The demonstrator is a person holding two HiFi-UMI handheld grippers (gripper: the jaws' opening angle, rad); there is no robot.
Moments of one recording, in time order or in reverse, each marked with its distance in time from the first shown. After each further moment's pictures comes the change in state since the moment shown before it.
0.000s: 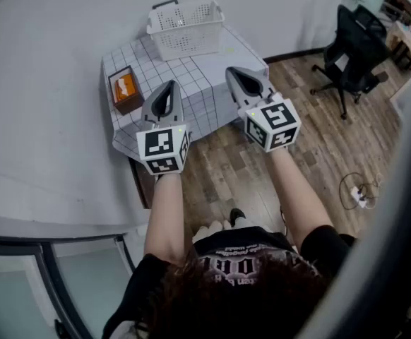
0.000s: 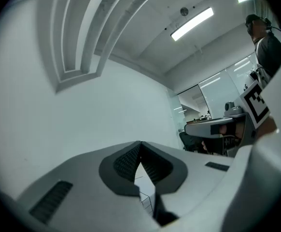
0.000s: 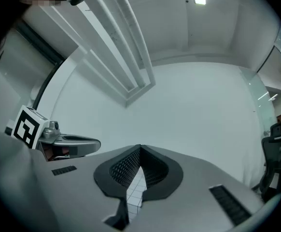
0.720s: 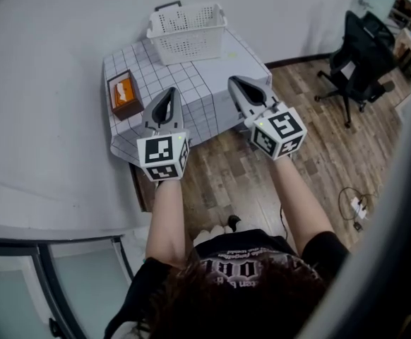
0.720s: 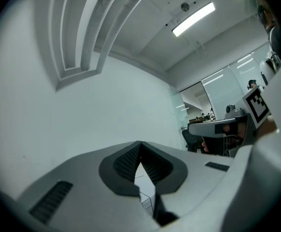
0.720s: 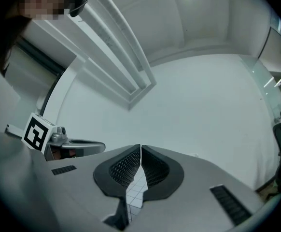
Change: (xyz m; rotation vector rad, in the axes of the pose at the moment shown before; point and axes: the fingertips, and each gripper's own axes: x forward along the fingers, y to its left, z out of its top) left arm 0.030 -0.007 -0.015 0.002 0.021 0.028; right arm 0.007 -0.030 -0.020 0.077 -0.030 0.108
